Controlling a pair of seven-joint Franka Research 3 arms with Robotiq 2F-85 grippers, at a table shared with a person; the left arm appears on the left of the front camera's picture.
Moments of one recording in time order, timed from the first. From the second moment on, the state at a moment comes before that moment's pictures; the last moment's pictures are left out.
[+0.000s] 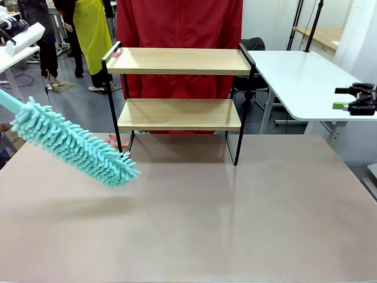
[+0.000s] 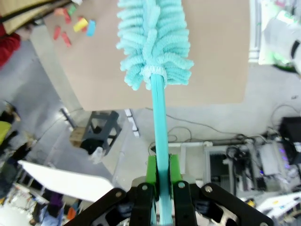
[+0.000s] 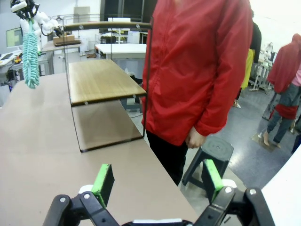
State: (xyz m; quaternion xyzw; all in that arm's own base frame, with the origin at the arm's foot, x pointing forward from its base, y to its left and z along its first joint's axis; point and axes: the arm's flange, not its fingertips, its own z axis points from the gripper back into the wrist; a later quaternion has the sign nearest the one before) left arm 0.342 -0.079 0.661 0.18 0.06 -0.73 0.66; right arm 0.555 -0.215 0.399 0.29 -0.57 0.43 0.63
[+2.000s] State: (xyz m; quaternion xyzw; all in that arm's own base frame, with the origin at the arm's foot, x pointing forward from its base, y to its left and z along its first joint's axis) left arm 0.318 -0.126 0.538 -0.13 -0.24 -0.65 0.71; right arm 0.466 -0.002 0.487 0.55 -0.39 0.50 0.54
